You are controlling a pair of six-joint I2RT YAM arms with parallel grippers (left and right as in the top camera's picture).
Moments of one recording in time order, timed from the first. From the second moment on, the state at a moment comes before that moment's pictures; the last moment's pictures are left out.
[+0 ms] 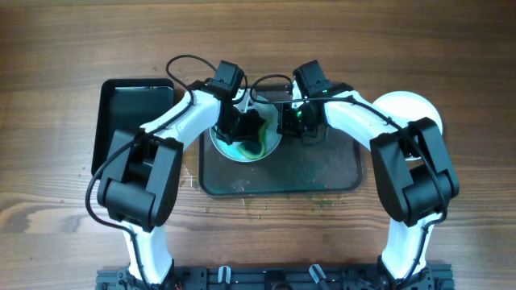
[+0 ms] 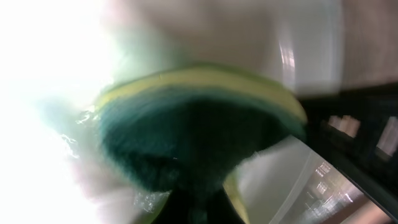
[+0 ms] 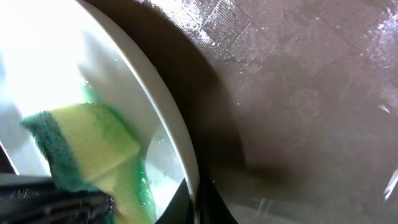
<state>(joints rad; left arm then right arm) -0.38 2.02 1.31 -0.69 0.38 -0.33 0.40 2.04 1.28 -0.53 -0.41 0.51</state>
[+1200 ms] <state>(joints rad) -0.34 2.00 1.34 -0.84 0.01 -0.48 0.41 2.05 1.29 -0.53 -0.43 0.51</state>
